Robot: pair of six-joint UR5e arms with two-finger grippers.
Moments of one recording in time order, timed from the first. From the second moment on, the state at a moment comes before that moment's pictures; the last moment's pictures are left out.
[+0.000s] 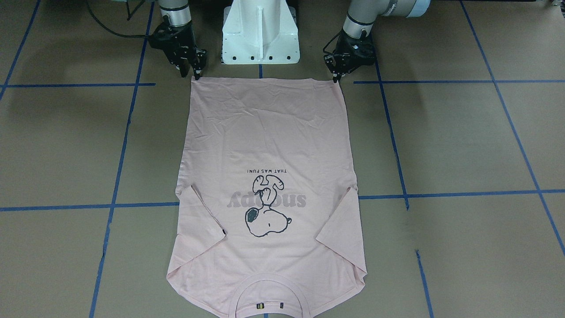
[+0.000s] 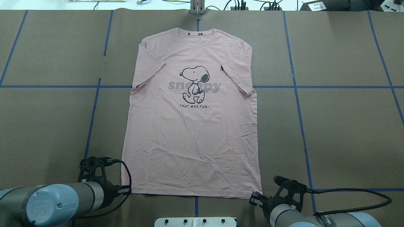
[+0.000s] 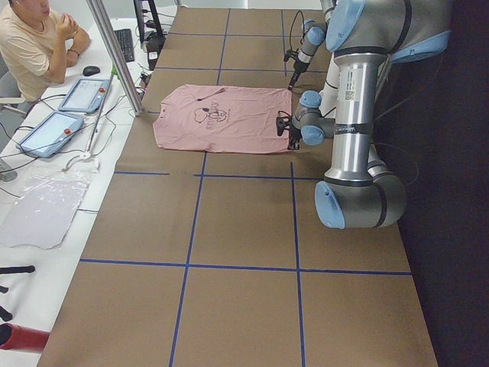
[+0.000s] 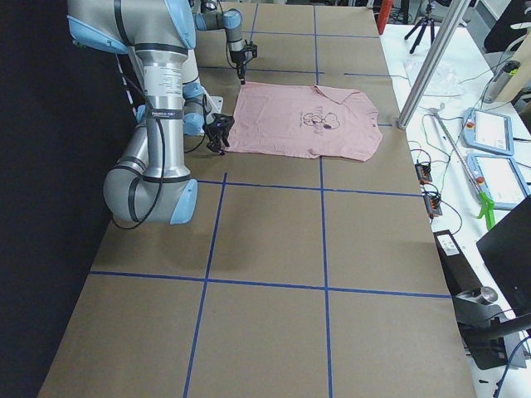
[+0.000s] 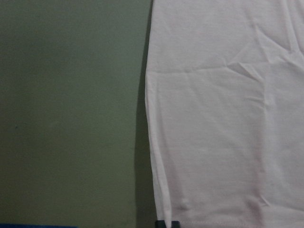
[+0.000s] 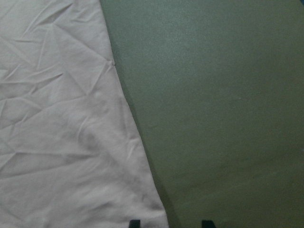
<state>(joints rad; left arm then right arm) -0.13 -1.62 -2.07 -1.96 -1.52 -1.57 -0.05 -1.49 2.11 -1.43 1.25 1.96</state>
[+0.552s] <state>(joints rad) -0.13 -1.62 -2.07 -1.96 -1.53 -1.57 -0.05 -1.48 2.10 -1.43 1.25 1.96</state>
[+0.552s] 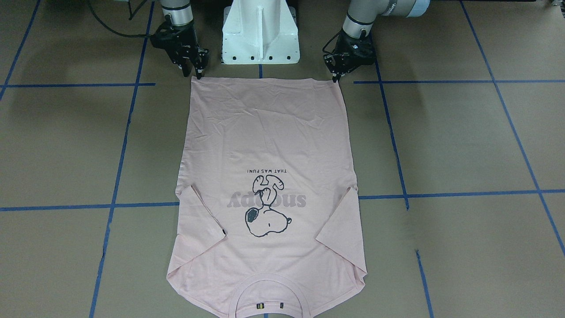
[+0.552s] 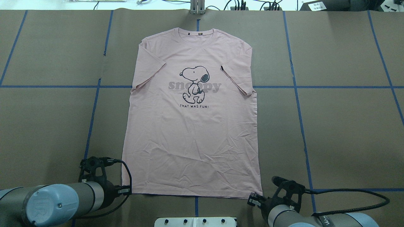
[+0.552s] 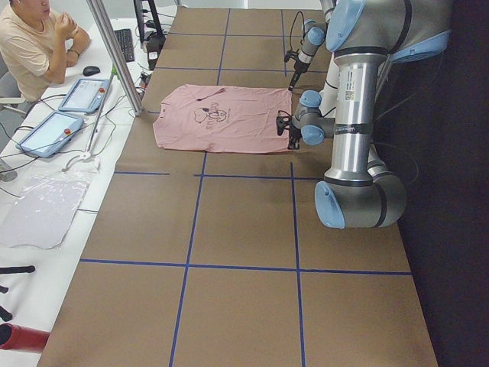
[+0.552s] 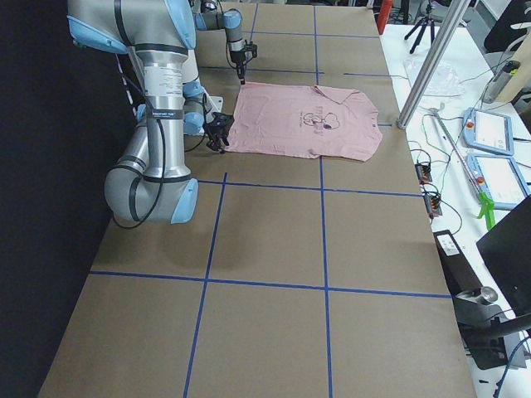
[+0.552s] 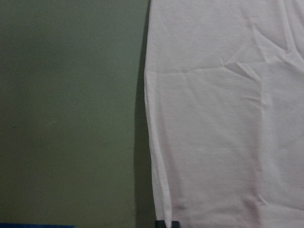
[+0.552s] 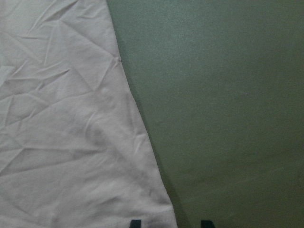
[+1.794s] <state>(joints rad) -0.13 -1.63 -2.08 -1.96 -1.53 -1.57 -0.04 -1.47 2.10 -1.43 1.23 1.98</state>
